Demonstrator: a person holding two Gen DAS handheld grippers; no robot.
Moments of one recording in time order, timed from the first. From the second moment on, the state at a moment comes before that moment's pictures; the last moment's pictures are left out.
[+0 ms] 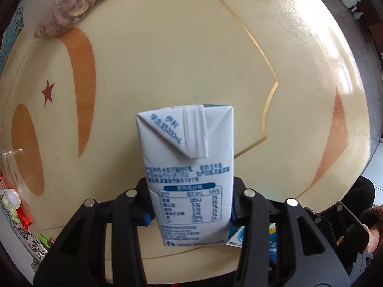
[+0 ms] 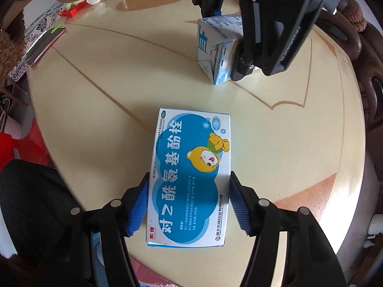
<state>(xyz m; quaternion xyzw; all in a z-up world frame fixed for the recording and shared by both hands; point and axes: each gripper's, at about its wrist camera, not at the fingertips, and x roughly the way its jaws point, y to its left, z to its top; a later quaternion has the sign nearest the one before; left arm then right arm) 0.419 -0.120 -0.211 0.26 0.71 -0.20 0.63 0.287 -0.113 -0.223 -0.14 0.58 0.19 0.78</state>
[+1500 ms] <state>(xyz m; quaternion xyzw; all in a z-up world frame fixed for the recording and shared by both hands) 0.171 -0.030 -0.092 0.28 0.59 -0.22 0.73 0.143 -0.132 -0.108 -0.08 0.52 0.10 0.85</state>
